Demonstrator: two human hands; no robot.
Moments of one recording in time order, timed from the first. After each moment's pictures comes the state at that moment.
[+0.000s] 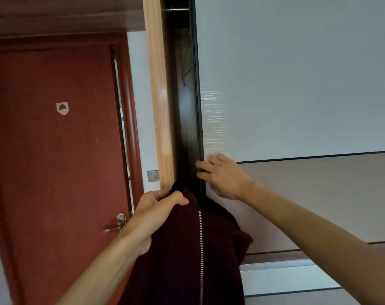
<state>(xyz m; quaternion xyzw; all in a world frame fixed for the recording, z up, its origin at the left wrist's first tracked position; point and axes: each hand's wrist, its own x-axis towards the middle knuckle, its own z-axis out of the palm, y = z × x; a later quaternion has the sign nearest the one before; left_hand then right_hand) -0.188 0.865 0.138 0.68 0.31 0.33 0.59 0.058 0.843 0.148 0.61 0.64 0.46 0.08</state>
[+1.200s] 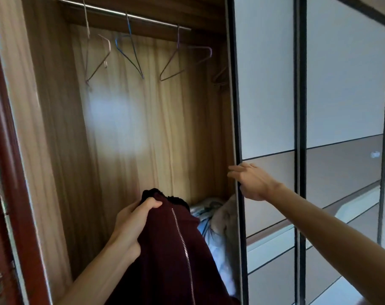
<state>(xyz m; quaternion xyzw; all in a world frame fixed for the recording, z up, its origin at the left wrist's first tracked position) -0.041 0.827 0.126 0.59 0.24 0.28 0.72 0.204 0.622 0.150 0.88 0.39 0.26 0.08</state>
